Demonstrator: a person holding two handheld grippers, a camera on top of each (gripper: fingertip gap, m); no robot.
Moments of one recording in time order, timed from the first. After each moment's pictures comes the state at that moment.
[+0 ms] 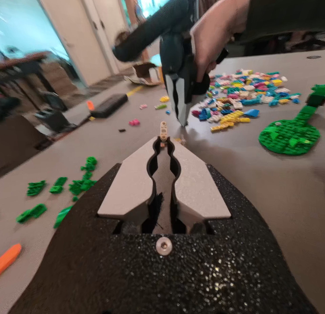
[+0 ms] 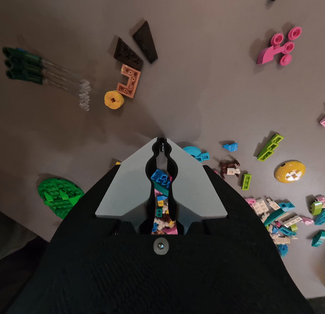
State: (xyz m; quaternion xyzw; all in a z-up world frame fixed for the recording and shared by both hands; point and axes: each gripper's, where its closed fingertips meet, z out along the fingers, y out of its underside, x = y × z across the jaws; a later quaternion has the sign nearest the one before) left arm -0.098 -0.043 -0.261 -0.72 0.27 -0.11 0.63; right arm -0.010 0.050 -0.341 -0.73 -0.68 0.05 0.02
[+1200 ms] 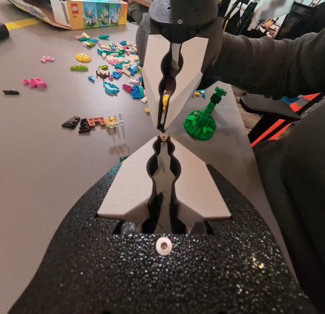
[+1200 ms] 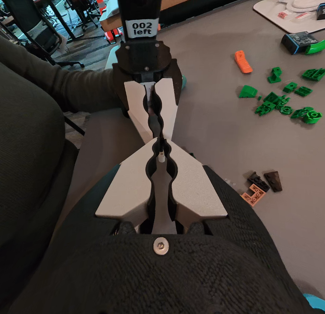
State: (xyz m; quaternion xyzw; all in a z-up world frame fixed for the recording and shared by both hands) left arm -0.059 -0.083 -0.279 -0.76 0.30 -0.36 0.45; right arm -0.079 -0.086 -0.260 -0.52 -0.67 0.50 0.19
